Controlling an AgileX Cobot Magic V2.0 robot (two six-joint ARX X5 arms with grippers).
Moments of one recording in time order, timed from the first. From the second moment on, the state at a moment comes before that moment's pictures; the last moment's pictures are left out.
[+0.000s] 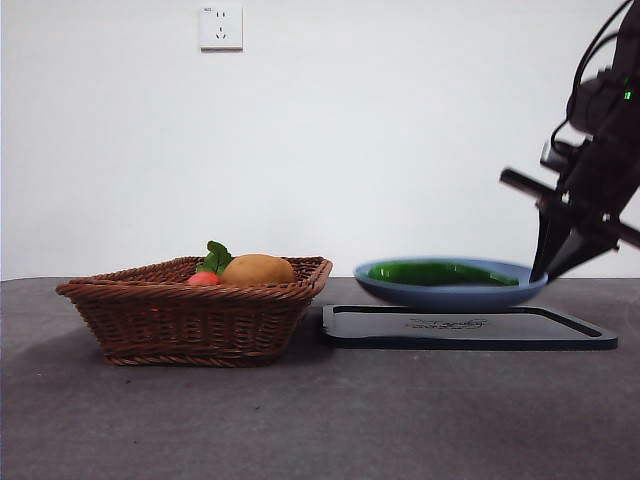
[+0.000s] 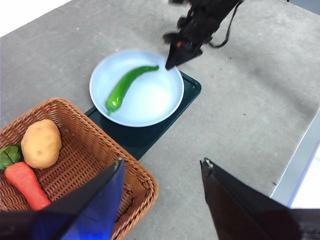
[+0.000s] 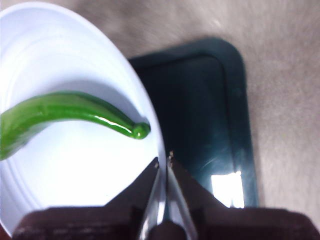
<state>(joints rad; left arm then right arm) -0.72 1.16 1.41 -0.84 0.11 0.06 0.01 1.94 1.41 -0.61 -0.41 0.24</state>
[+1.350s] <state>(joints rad) -0.72 1.16 1.41 -0.85 0.11 0.06 -0.04 1.59 1.41 -0.87 -0.39 0.12</state>
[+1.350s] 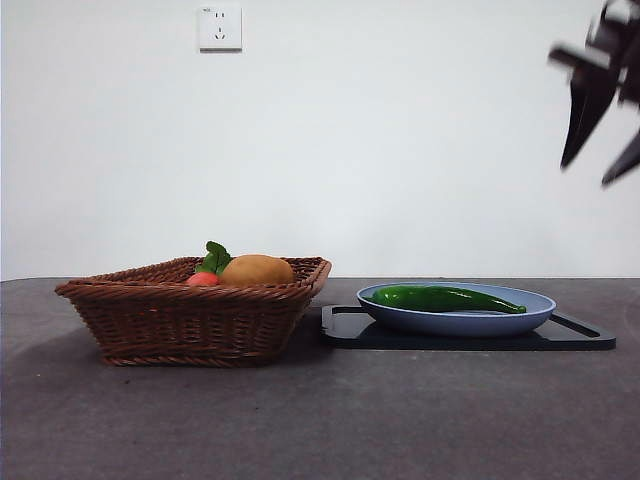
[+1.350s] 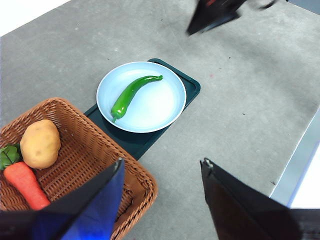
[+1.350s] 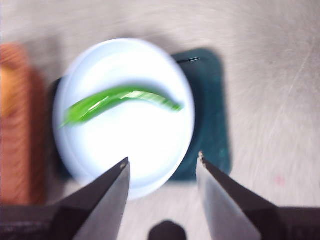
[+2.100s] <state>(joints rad) -0.72 1.16 1.41 -0.89 0.11 0.06 0.40 1.11 1.41 -1.35 -0.39 0.03</state>
